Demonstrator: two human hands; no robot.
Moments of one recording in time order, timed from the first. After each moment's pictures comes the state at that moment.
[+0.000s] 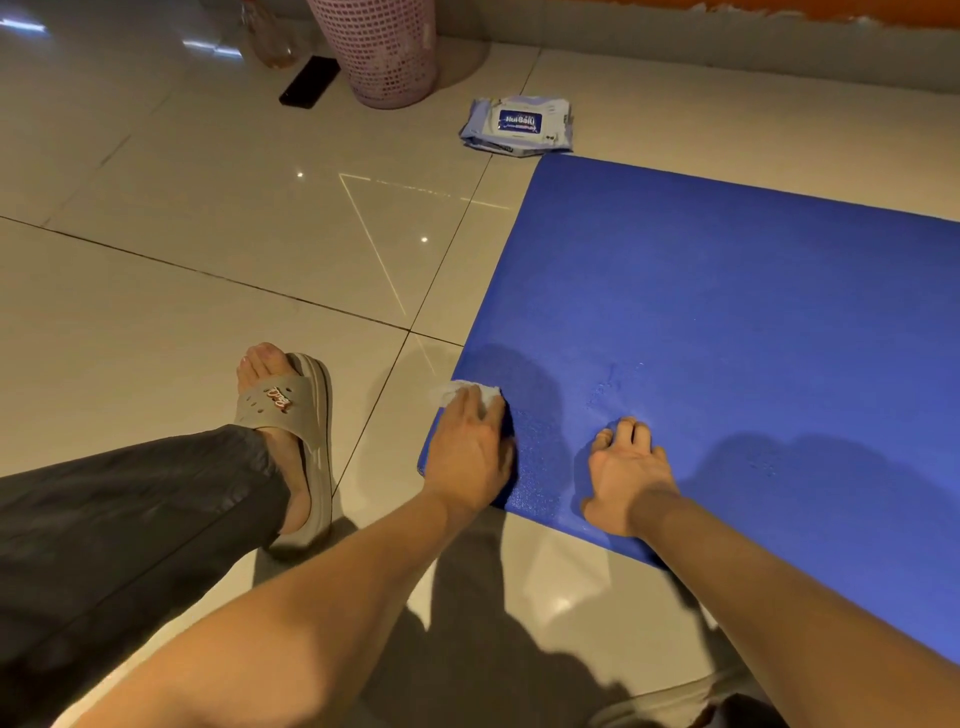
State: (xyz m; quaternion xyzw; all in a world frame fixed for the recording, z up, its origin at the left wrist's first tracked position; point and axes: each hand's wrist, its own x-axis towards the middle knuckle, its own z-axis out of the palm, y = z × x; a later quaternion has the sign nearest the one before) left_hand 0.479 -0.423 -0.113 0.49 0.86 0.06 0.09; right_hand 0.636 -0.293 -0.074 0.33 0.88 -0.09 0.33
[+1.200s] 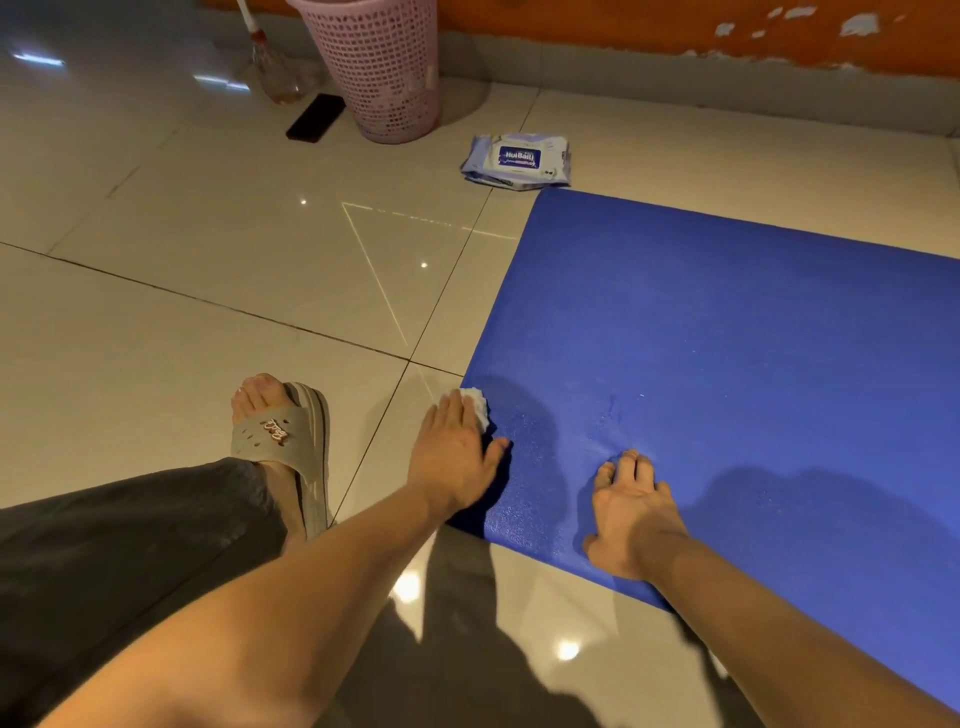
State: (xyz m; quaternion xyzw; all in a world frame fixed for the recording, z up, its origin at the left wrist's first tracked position) left_hand 0.438 -0.406 -0.113 0.44 0.88 0.00 0.18; right_hand 0.638 -0.291 -0.075 0.32 0.88 -0.10 0.33
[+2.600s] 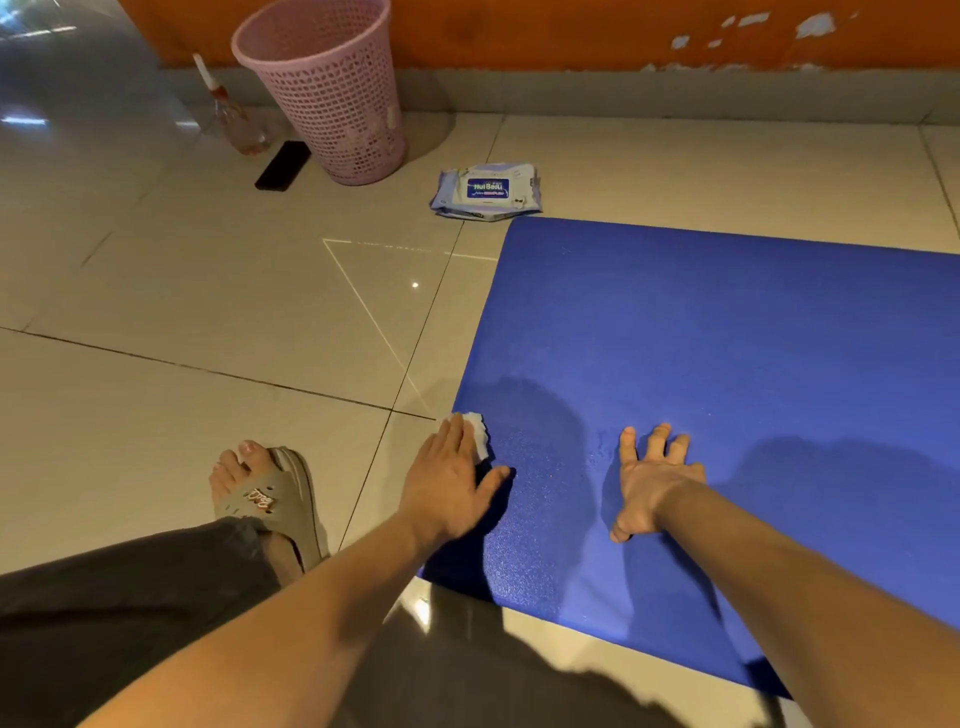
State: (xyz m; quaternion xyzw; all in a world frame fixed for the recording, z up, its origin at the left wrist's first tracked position) left_hand 0.412 -0.378 -0.110 0.50 0.85 0.00 0.17; right_hand 0.607 -0.199 -0.086 0.39 0.80 -0.12 0.43
